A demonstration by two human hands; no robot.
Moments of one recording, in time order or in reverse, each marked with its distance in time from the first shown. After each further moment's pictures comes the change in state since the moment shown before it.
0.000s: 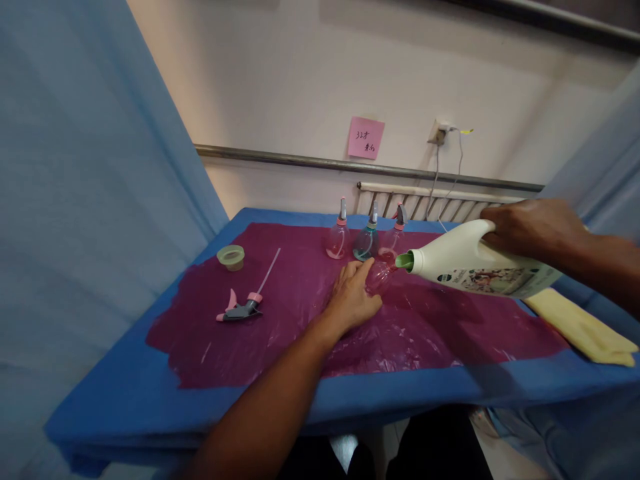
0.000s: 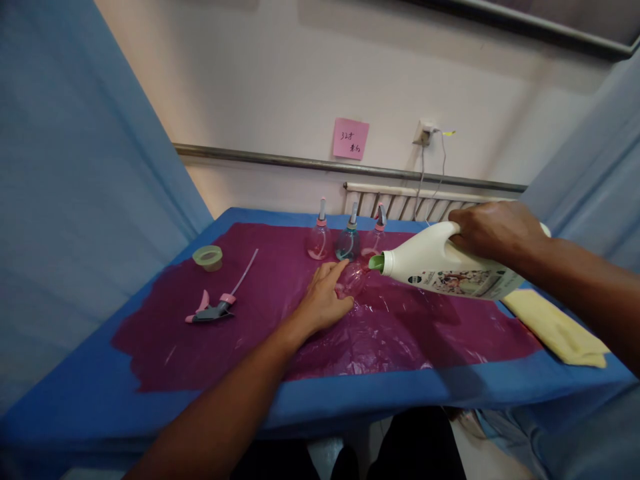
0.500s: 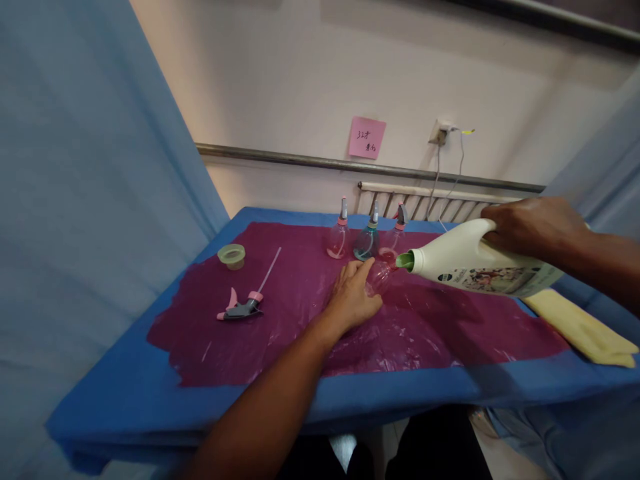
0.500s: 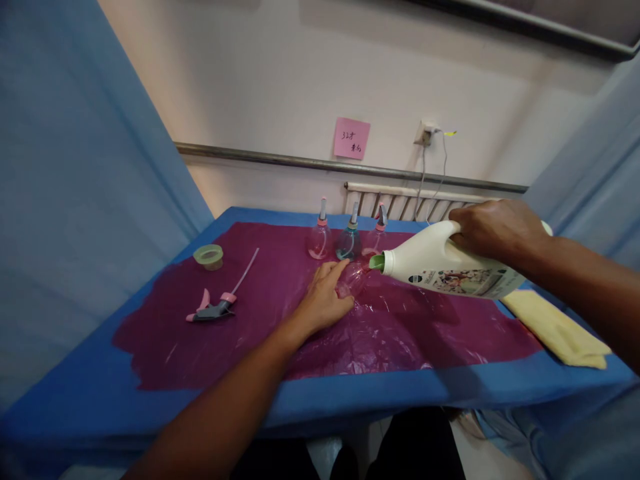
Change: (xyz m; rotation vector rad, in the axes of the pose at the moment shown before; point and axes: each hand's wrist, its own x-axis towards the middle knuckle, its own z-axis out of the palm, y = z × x) left_hand 0.001 -0.001 0.001 0.009 -0.001 0.017; right_hand 0.001 0.002 -0.001 0.043 0.025 -0.006
